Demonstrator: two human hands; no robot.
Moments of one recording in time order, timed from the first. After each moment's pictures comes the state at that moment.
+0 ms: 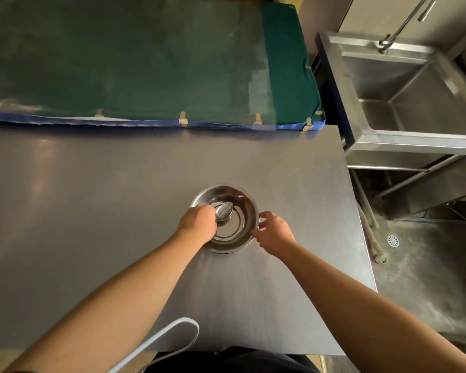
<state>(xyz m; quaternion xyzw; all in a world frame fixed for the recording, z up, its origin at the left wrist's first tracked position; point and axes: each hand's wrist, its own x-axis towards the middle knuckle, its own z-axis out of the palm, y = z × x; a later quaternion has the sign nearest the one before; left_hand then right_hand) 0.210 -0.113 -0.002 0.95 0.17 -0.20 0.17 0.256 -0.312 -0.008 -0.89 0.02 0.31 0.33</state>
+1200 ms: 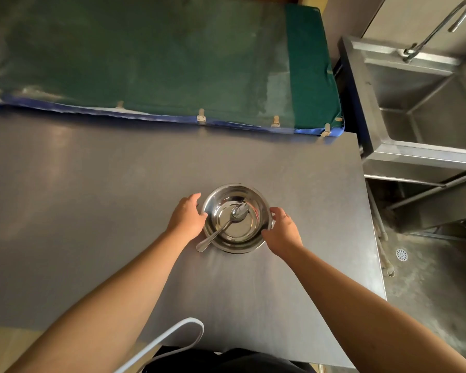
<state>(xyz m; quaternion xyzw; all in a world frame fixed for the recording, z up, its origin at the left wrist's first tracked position) 0.186 -0.063 -0.017 0.87 0.32 -0.11 0.37 0.257 -0.295 -0.002 -0.92 -0.02 0.27 0.29</state>
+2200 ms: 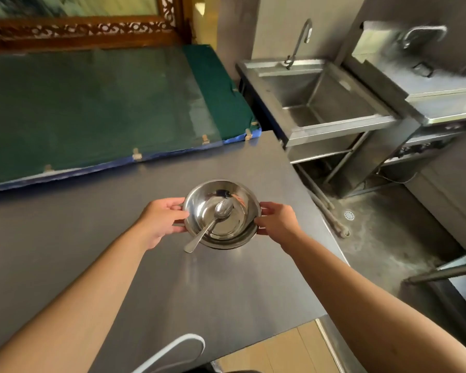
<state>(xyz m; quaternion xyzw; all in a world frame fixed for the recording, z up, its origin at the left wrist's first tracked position) 0.211 -0.080 0.079 0.68 0.21 -0.17 0.68 0.215 -0.356 0.092 -0.77 0.18 0.17 0.58</state>
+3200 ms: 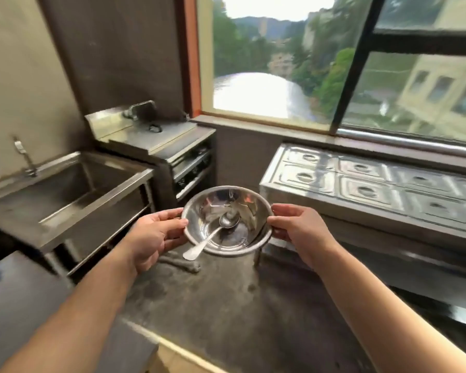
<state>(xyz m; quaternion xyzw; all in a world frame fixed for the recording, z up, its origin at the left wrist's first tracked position) 0.110 -0.670 0.267 0.60 -0.15 -0.38 0.69 -0.093 -0.875 0.272 -0.61 0.34 -0.28 0.66</state>
